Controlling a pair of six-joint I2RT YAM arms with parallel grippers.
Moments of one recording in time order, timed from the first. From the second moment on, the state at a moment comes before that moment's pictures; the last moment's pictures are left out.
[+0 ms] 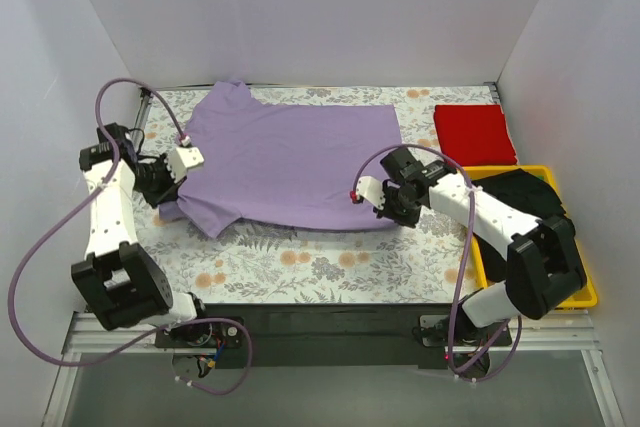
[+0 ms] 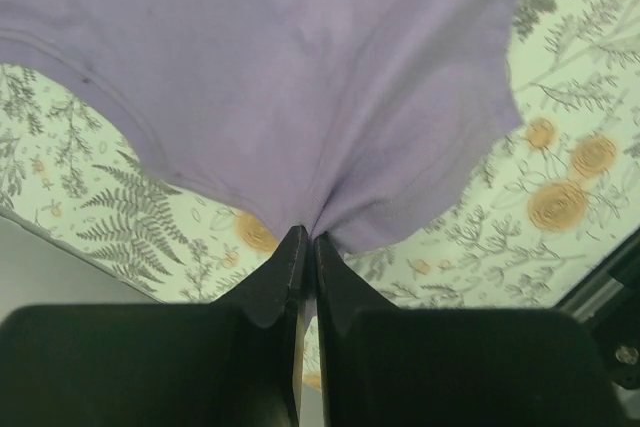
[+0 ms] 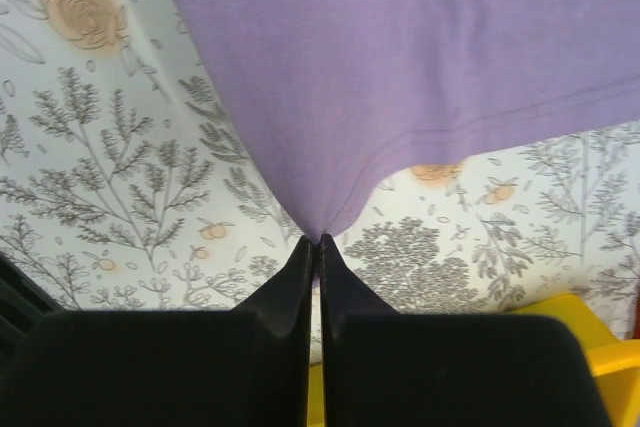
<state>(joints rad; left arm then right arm) 0.37 1.35 1.24 -1.21 0.49 1.40 0.60 1.43 0.99 -0.86 -0.10 -0.73</state>
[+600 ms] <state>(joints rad) 0.18 1.80 1.57 -1.04 0.44 1.16 0.44 1.72 1.33 -0.92 -0.12 -0.88</state>
